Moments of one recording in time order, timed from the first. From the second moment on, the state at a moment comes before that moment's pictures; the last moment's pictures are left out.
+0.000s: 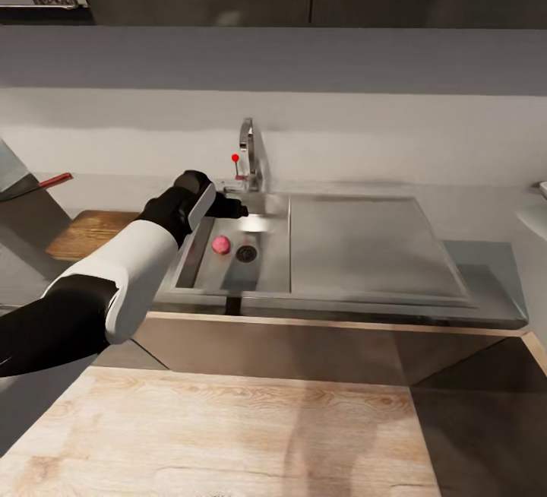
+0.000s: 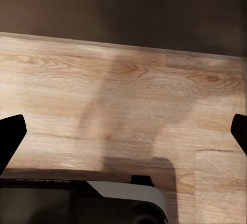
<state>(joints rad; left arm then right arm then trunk) -1.51 -0.13 -0.13 -0.41 0.10 0.83 0.00 0.05 0.01 0.34 -0.74 -0.08 -0.41 -0.29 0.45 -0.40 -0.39</state>
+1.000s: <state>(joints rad) -1.40 -0.13 -0.13 -0.41 0.10 0.83 0.00 0.05 0.01 0.34 -0.74 -0.08 -0.41 -0.30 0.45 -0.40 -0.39</state>
